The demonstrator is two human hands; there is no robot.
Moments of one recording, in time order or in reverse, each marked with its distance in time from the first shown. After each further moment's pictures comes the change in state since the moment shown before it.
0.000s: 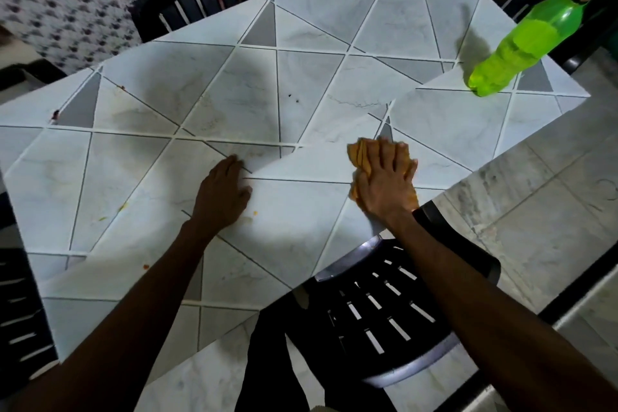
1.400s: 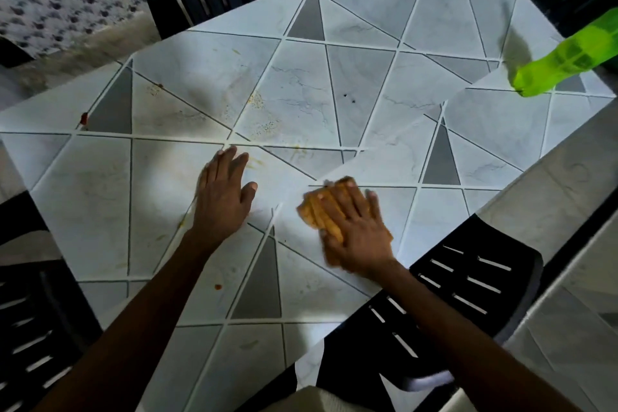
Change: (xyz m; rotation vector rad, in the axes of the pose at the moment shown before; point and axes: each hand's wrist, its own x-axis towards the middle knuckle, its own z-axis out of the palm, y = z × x) left_hand 0.013 -0.134 -0.031 0.040 0.048 0.104; right_hand -0.085 -0.166 0.038 -0.063 -0.027 -0.397
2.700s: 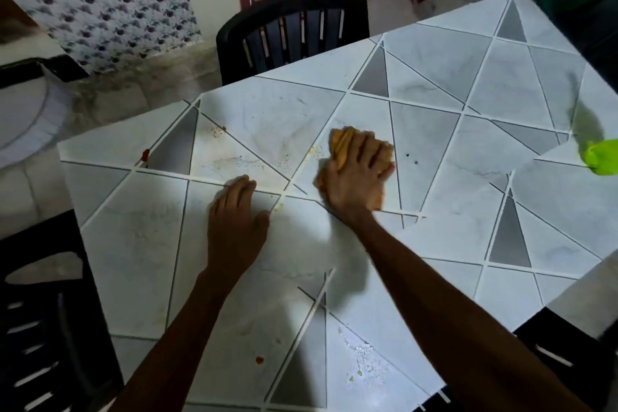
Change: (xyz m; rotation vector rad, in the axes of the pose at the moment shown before) left_hand 0.029 -0.069 -0.022 -0.116 0.193 -0.164; right_hand 0.249 -0.081 -0.026 0.134 0.122 0.515
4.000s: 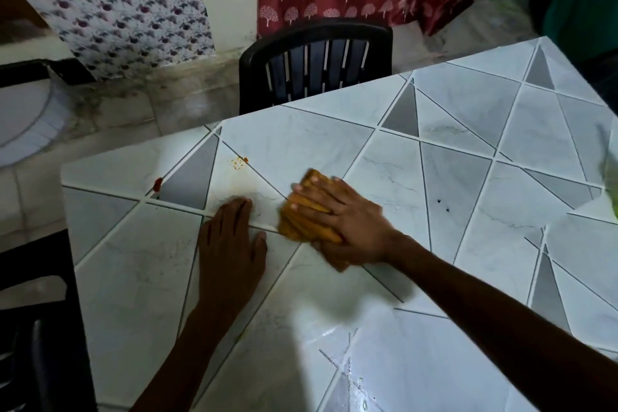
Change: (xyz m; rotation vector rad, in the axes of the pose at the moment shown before) left_hand 0.022 -0.026 -0.011 0.091 0.126 -0.042; right_hand 0.037 -0.009 -0.006 -0.198 -0.180 -1.236
